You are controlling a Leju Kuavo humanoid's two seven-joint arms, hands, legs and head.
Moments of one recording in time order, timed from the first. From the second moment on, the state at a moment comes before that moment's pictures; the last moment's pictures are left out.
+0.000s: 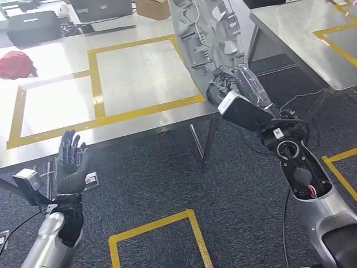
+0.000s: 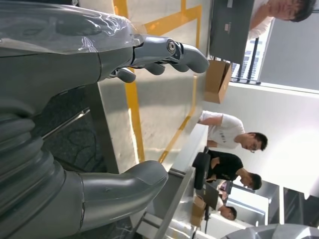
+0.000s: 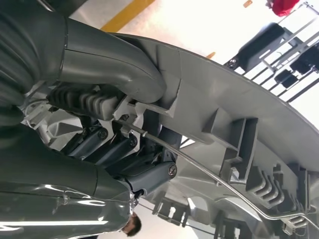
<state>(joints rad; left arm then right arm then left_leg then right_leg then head) -0.37 -0.01 -0.40 -1.10 0.43 -0.05 -0.55 -0.46 -0.30 0.25 -1.82 0.40 0.11 -0.08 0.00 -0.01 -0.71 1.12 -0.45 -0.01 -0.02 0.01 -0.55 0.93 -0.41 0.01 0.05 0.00</state>
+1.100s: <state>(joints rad) -0.43 -0.04 -0.40 -0.99 0.42 -0.11 -0.60 -0.46 -0.30 0.26 -1.82 0.40 0.08 -0.07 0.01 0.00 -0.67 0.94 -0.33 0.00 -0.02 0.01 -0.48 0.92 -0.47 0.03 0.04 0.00</state>
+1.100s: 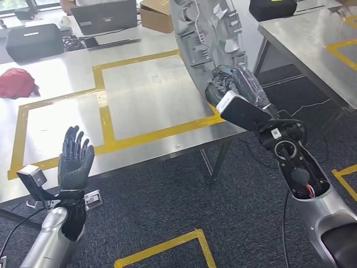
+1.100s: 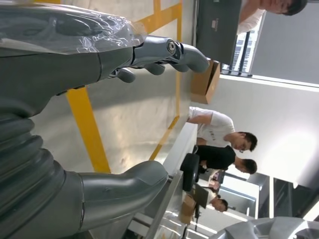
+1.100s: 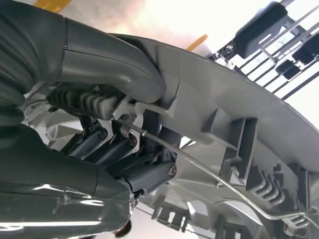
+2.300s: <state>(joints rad) -0.45 -0.06 -0.40 -0.94 0.40 -0.13 -0.63 -0.50 -0.31 0.27 -1.78 0.46 0.13 -0.09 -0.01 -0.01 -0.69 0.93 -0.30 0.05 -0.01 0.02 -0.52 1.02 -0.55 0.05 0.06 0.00</state>
